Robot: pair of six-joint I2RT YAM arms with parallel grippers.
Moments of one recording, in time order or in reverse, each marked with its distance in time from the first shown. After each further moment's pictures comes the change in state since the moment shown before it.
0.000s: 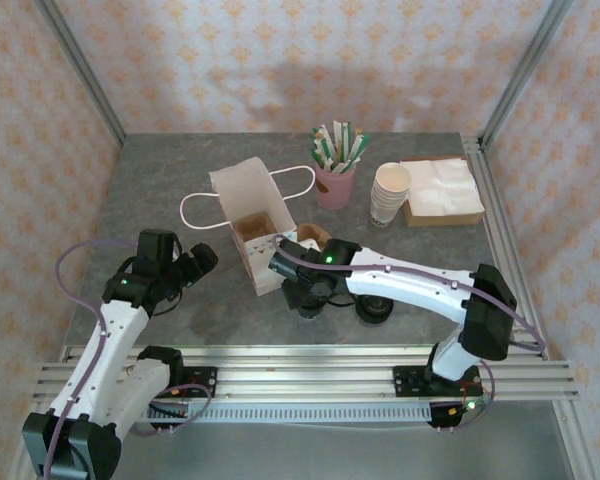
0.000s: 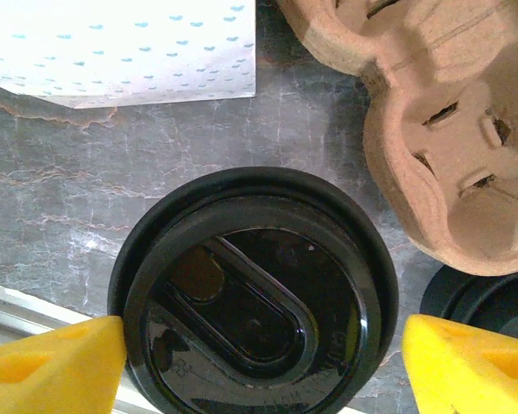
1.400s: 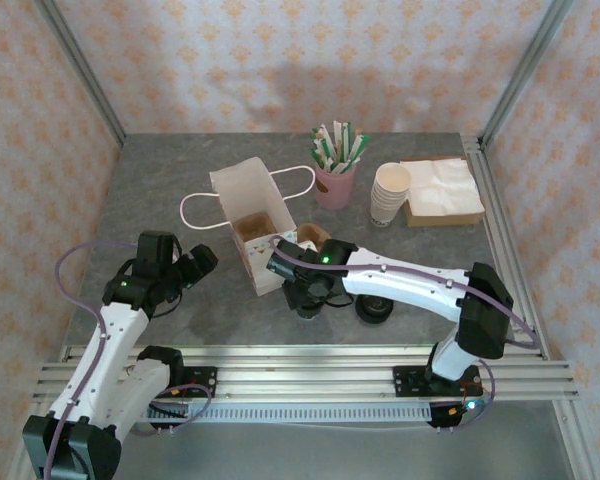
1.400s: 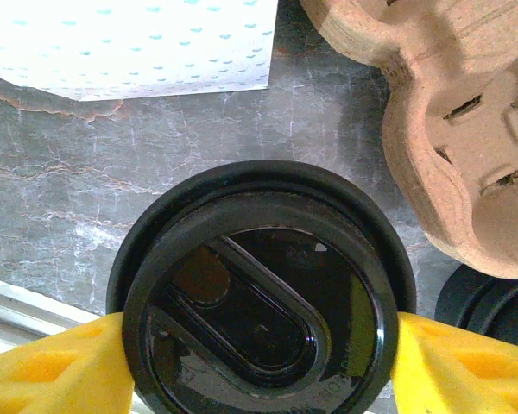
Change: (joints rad) left arm 0.000 -0.015 -0.012 0.000 -0.002 -0.004; right arm 0.000 0.017 0.000 0.014 -0.022 0.003
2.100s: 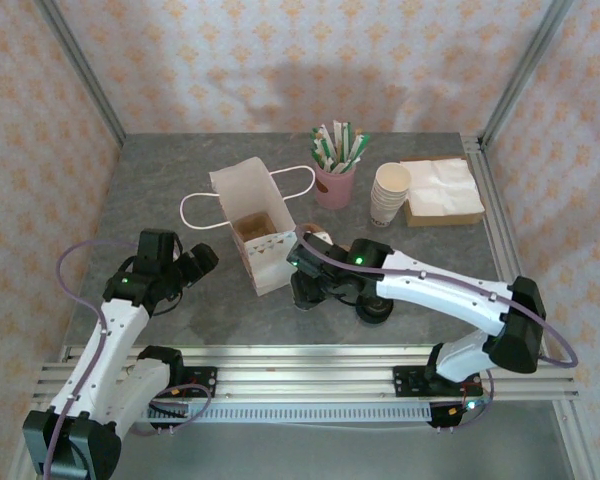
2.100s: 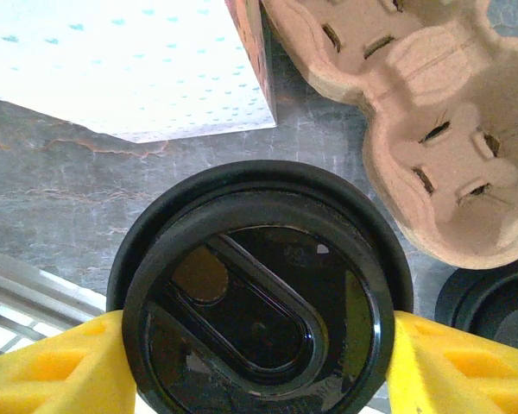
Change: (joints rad) left arm 0.000 0.028 0.020 -0.004 0.003 0.012; right arm -0.023 -0.193 -0.065 0.053 -0.006 0.014
